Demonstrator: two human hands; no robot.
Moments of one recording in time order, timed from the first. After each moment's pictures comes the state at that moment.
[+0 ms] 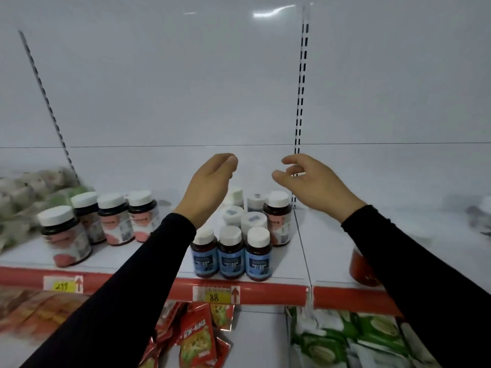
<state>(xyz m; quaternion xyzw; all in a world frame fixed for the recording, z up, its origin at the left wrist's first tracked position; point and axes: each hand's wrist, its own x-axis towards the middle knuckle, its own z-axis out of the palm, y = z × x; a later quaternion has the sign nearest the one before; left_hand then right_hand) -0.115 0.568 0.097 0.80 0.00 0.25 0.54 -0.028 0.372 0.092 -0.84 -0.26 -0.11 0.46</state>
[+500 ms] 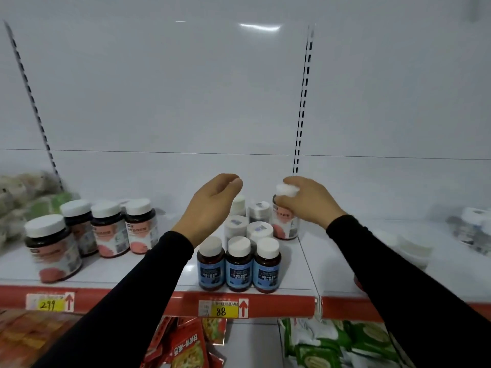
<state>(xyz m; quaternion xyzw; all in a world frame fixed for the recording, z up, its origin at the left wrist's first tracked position) -0.113 0.597 0.081 0.82 -0.03 0.21 0.53 -0.007 0.397 0.075 -0.91 -0.19 -0.14 0.34</state>
